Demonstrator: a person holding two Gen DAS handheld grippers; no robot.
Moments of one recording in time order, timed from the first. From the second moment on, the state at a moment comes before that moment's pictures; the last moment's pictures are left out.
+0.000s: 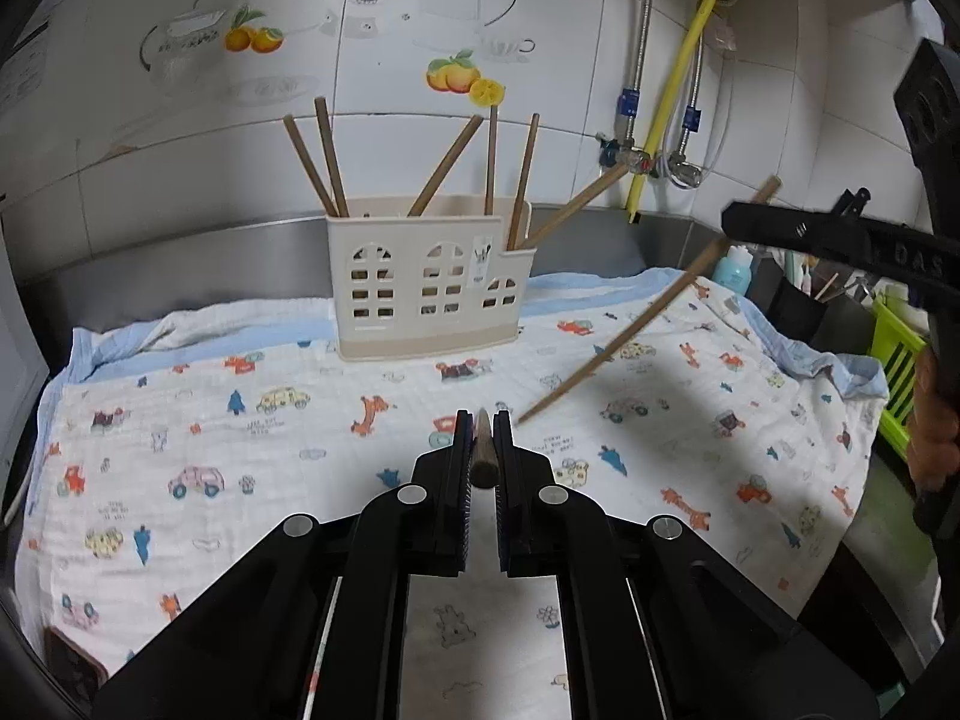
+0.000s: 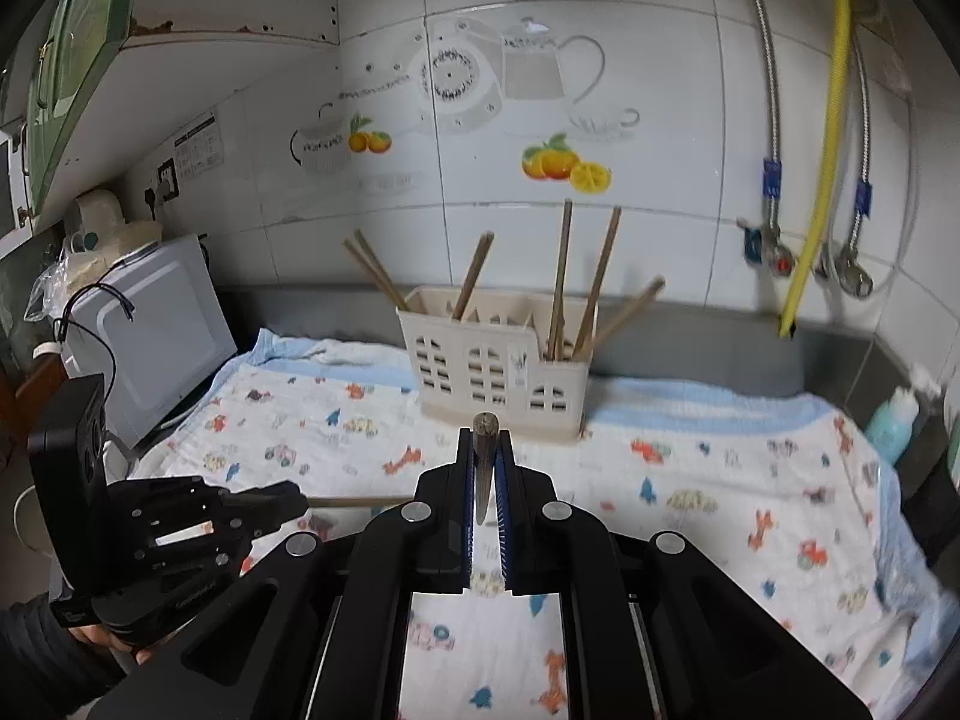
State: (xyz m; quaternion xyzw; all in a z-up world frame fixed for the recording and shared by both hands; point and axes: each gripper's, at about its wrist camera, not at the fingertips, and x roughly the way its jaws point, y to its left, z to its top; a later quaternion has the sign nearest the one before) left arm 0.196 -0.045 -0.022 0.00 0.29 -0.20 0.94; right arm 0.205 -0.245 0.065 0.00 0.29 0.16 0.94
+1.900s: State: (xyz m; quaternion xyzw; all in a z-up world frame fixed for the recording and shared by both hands) left arm 0.351 -0.068 0.153 0.04 0.11 -0.12 0.99; right arm 0.353 -0.250 0.107 -0.05 0.29 0.12 0.95
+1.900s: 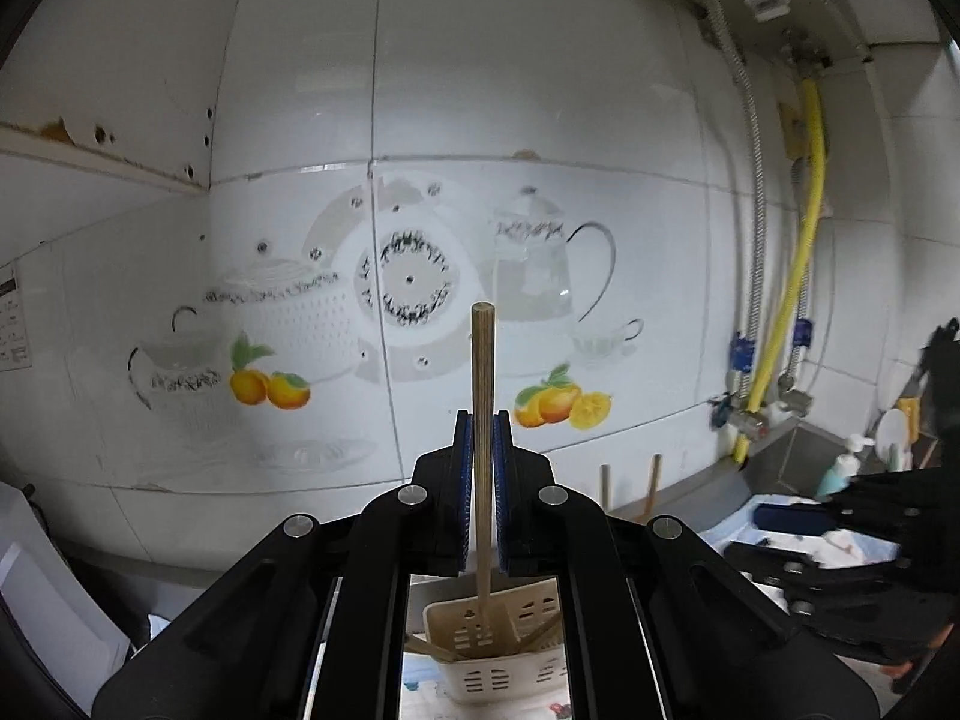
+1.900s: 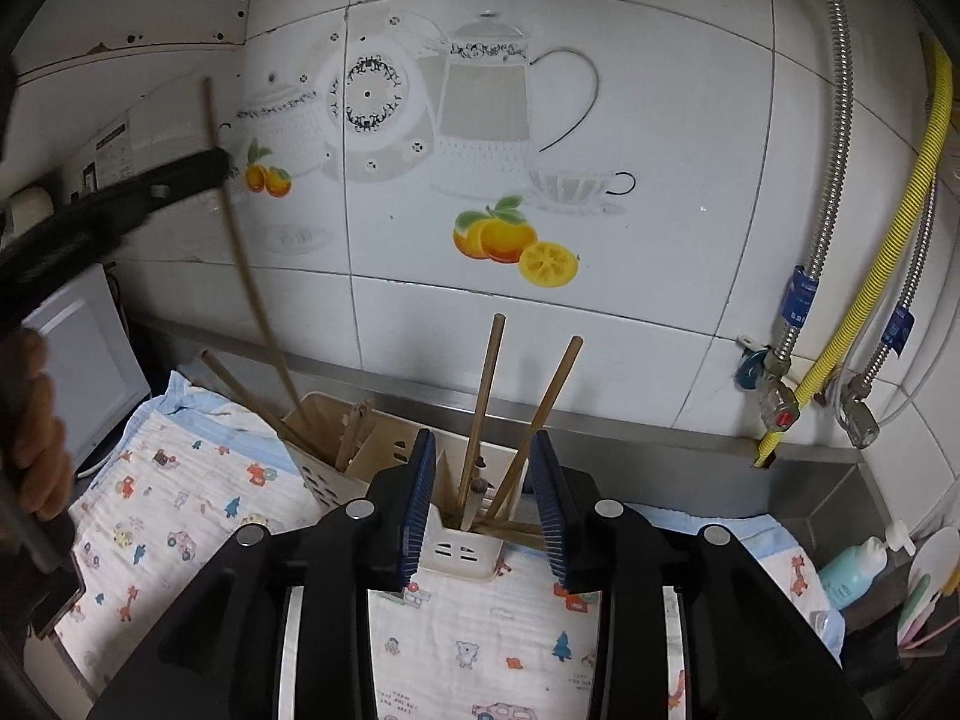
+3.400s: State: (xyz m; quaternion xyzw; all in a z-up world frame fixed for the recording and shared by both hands) left arm 0.278 -0.023 0.086 -0.01 0.20 -0.09 0.98; right arm 0.221 -0.257 0.072 0.00 0.26 0.10 0.96
